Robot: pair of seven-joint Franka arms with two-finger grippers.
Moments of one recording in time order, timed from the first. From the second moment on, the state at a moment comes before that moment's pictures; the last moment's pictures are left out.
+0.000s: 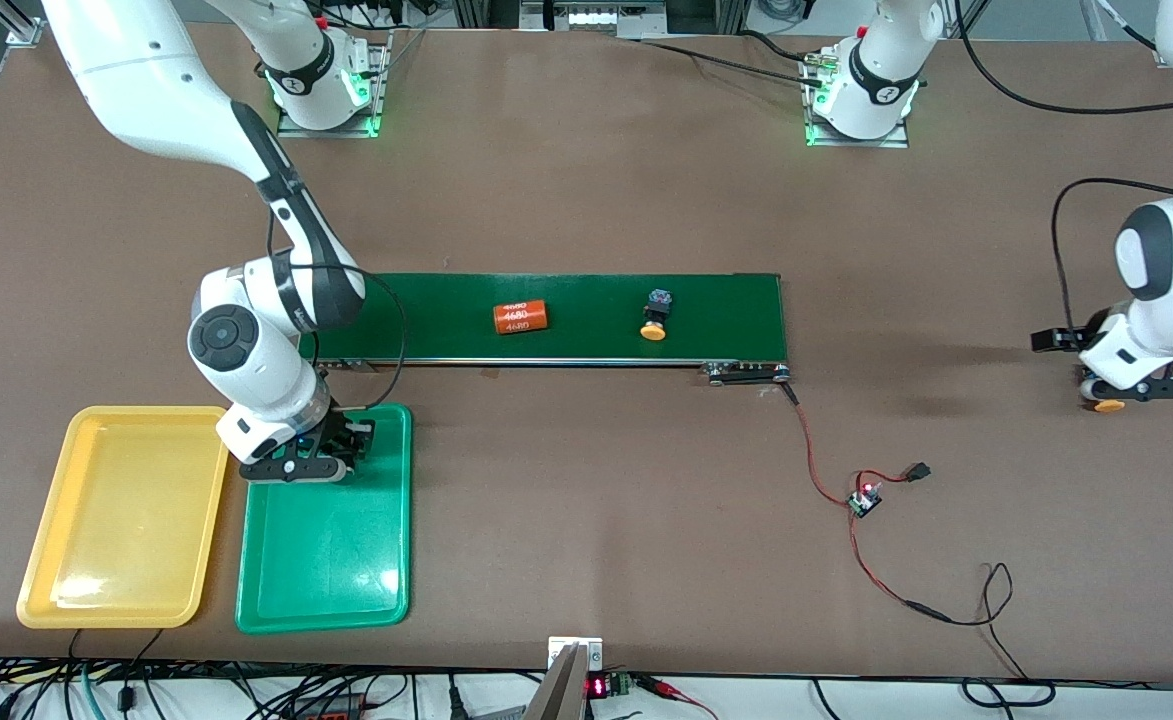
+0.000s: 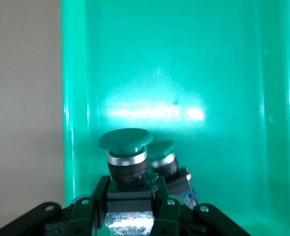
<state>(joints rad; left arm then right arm) 0.33 0.43 0.06 -1.96 0.21 2.27 0.25 0.16 0.67 0.09 -1.66 -0.16 2.52 0.31</state>
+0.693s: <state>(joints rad) 0.43 0.61 0.08 -1.80 0.05 2.38 0.52 0.17 0.70 0.09 -1.64 -0.16 2.55 0.31</state>
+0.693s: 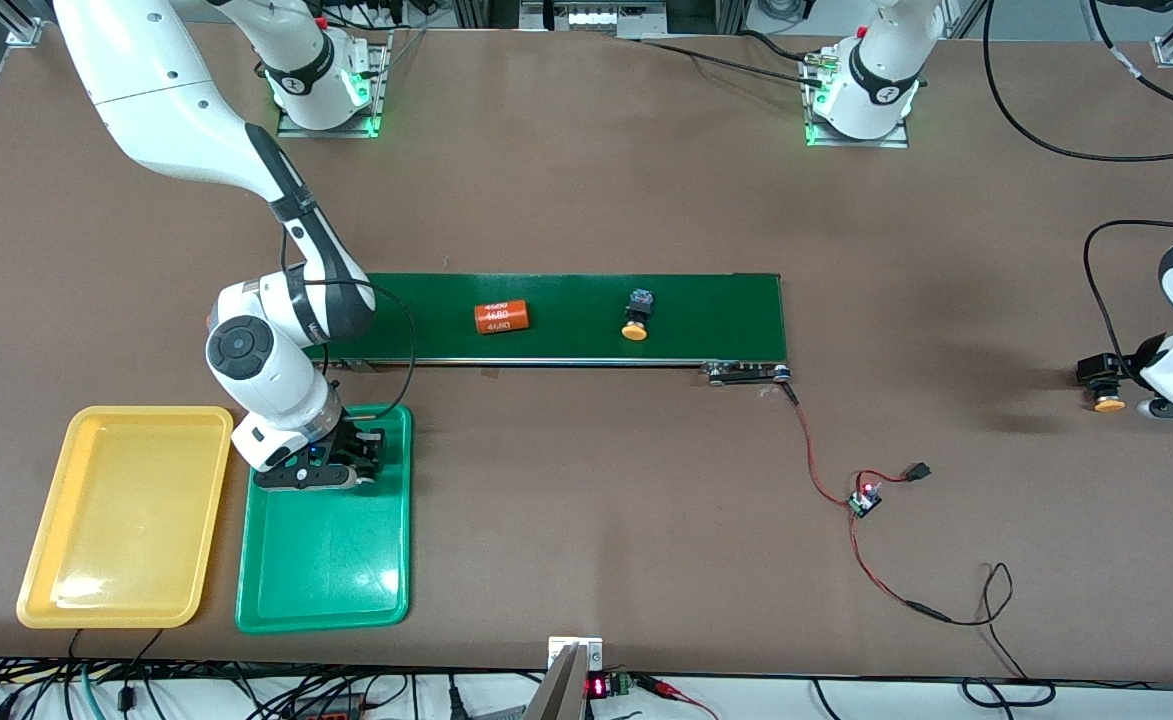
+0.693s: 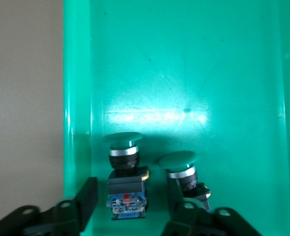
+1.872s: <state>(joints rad) 0.44 0.66 0.11 -1.80 -0.02 2.43 0.58 0.18 0.25 0.19 -2.06 -0.16 2.37 0.53</state>
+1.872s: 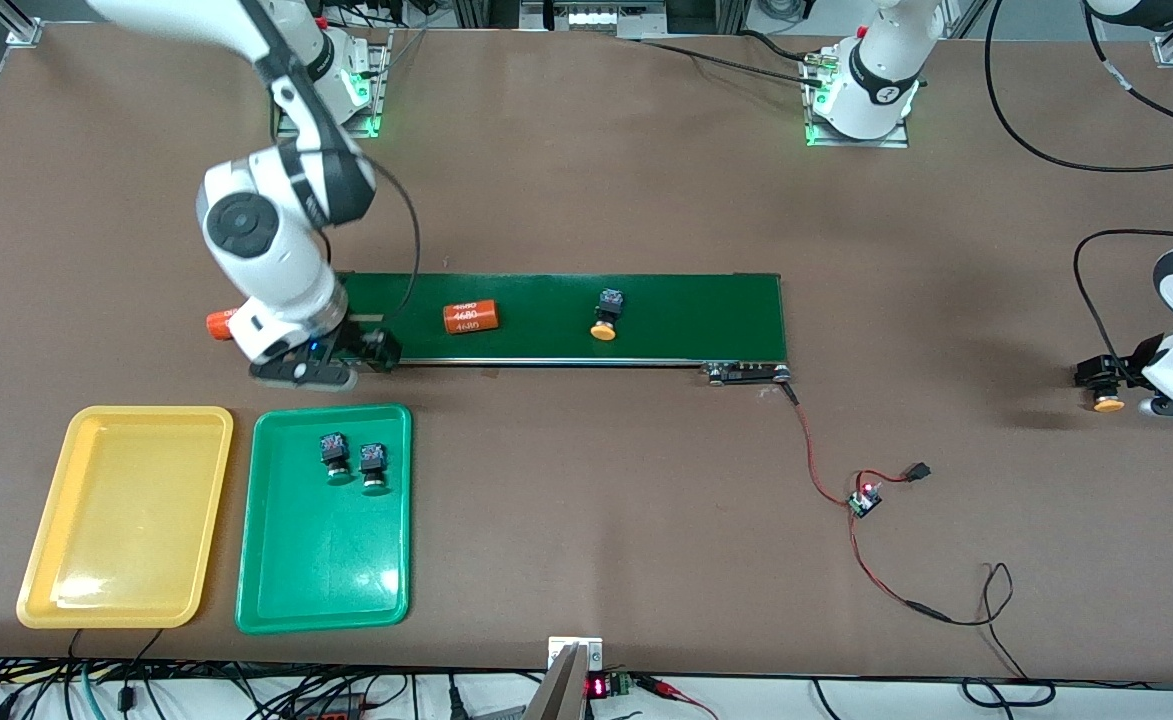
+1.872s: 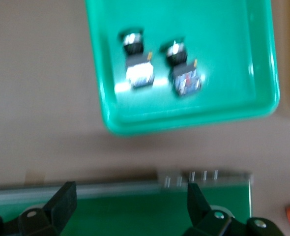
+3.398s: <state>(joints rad) 0.34 0.61 -0.36 -1.57 -0.04 1.67 0.15 0.24 0.25 0.34 -2.22 -0.12 2.50 0.80</state>
